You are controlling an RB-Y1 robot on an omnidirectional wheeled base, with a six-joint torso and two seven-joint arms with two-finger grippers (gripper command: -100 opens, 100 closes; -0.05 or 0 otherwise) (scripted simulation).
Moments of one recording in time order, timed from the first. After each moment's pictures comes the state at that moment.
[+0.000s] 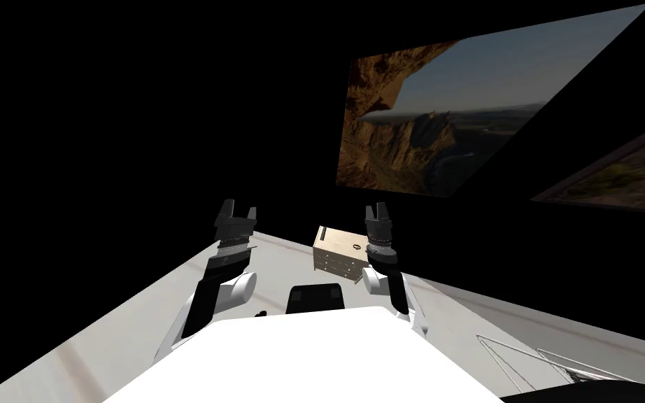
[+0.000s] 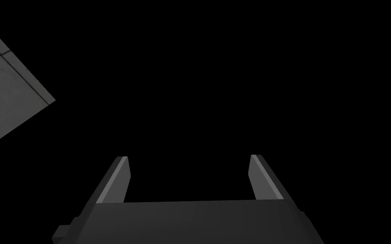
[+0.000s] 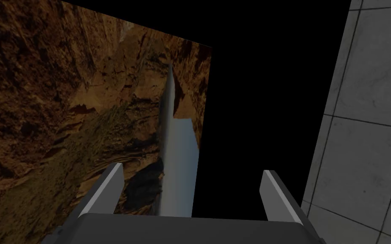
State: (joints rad) left arm 0.47 -0.05 0.02 -2.35 -0.09 -0.36 0.17; right arm 0.45 -0.05 0.04 -2.26 0.06 -0.60 0.12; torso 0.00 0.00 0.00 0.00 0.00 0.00
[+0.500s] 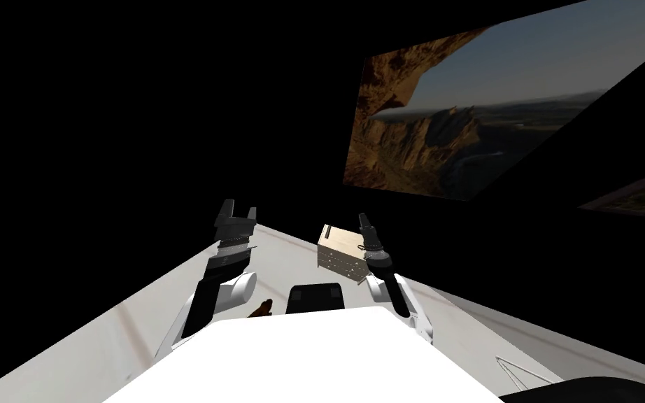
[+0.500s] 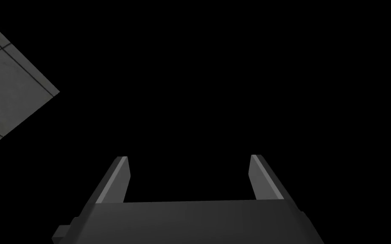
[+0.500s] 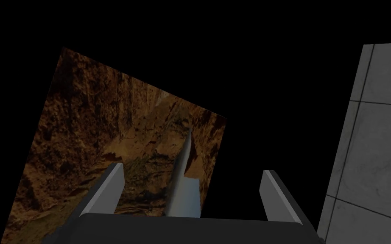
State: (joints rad) left arm 0.47 -0.05 0.02 -2.35 -0.09 -0.36 0.17; right arm 0.49 -0.17 0.05 -2.15 0.17 -0.61 0.20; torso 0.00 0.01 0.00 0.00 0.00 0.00
